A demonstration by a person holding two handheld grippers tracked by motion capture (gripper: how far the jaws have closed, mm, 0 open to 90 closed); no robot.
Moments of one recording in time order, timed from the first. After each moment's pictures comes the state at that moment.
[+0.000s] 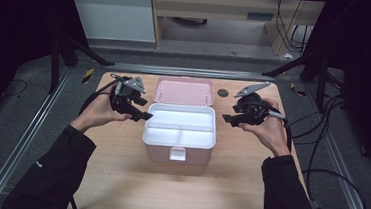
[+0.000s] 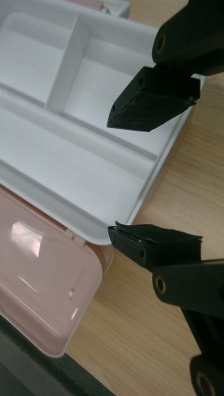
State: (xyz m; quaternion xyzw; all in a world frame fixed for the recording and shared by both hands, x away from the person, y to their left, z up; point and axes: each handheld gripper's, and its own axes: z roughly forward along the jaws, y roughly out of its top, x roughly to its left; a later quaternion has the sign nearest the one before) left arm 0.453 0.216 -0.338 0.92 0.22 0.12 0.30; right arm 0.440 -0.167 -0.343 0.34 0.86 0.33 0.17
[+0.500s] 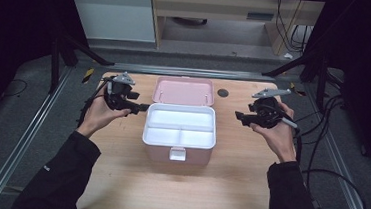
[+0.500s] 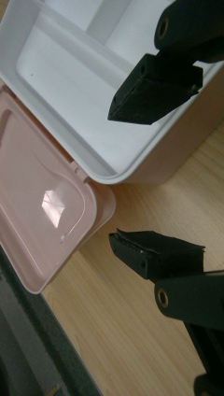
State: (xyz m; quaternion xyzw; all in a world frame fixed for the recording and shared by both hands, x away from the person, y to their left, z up) left arm 0.470 0.240 -0.363 0.85 0.35 0.15 0.38; right arm 0.437 -0.200 -0.355 0.41 0.80 0.37 0.22
